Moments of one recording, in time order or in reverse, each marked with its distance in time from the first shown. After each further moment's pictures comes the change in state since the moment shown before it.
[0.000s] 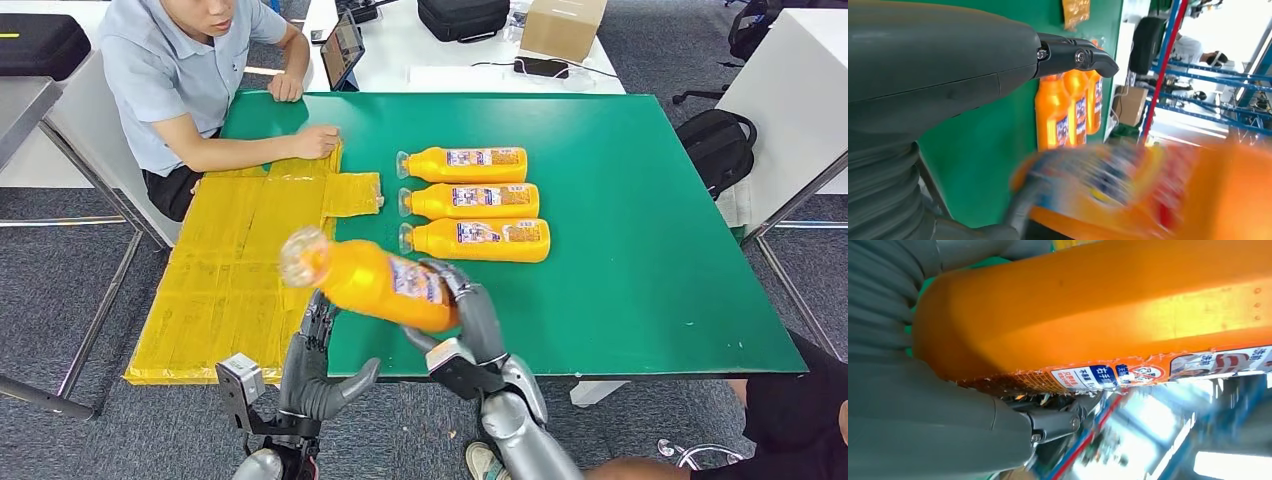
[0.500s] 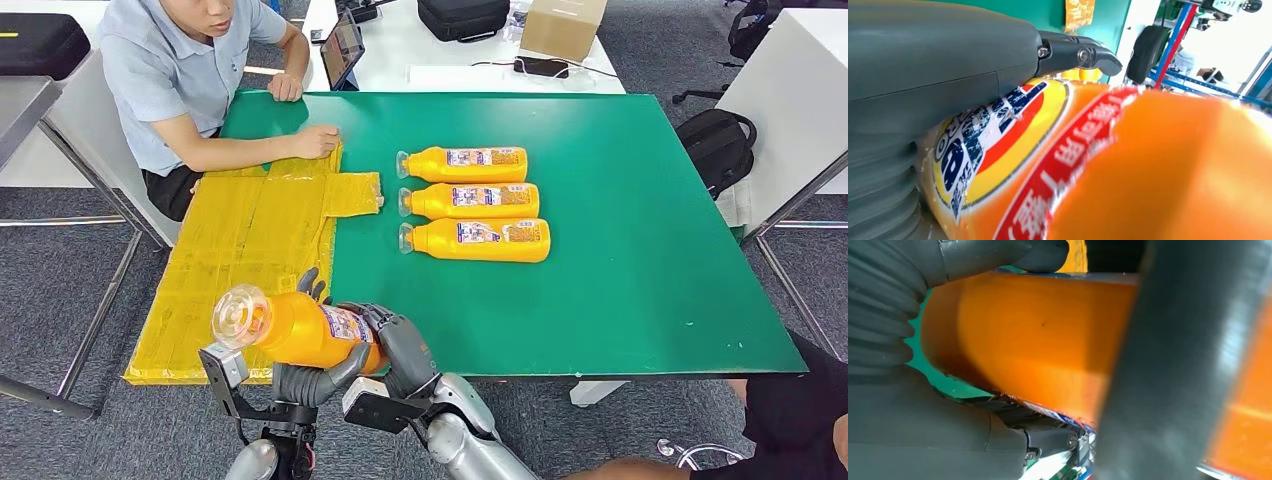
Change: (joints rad) left arm -0.014 -0.034 0.043 -0.016 0.107 -0.028 0.046; right arm -0.072 0.084 0.216 0.245 0.074 0.008 0.040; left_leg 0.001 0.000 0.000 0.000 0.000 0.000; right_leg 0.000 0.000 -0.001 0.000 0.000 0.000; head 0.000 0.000
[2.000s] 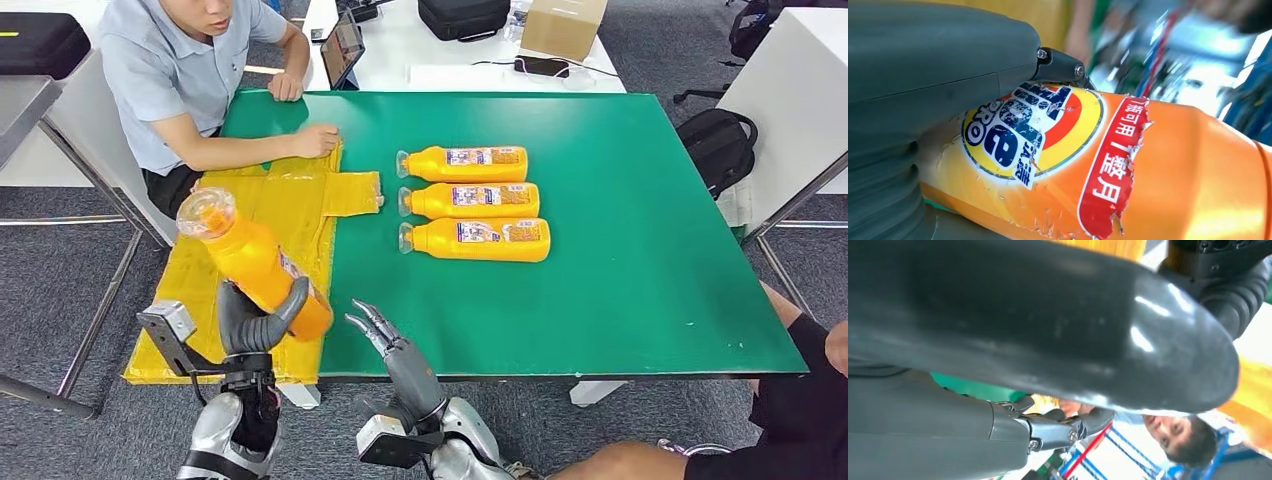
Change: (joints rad) left arm -0.150 0.018 0.168 0.006 -0.042 0.166 -0.019; right arm 0.097 -0.024 -0.005 -0.069 -0.097 -0.107 -0.154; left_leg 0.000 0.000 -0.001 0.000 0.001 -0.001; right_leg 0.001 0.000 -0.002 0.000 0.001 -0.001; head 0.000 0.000
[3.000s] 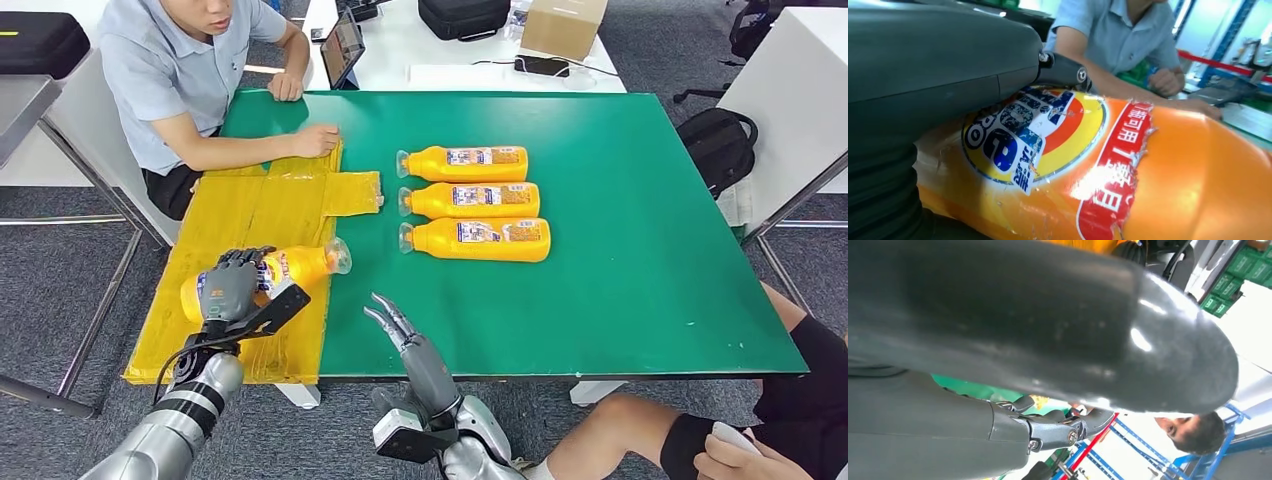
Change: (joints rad) left arm -0.377 0.219 -0.009 0.749 -1.073 0.406 0.175; right arm 0.020 -0.026 -0.031 -0.045 0.012 0.021 -0.001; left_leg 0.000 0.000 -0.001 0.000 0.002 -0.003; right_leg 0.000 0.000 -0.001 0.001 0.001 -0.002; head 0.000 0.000
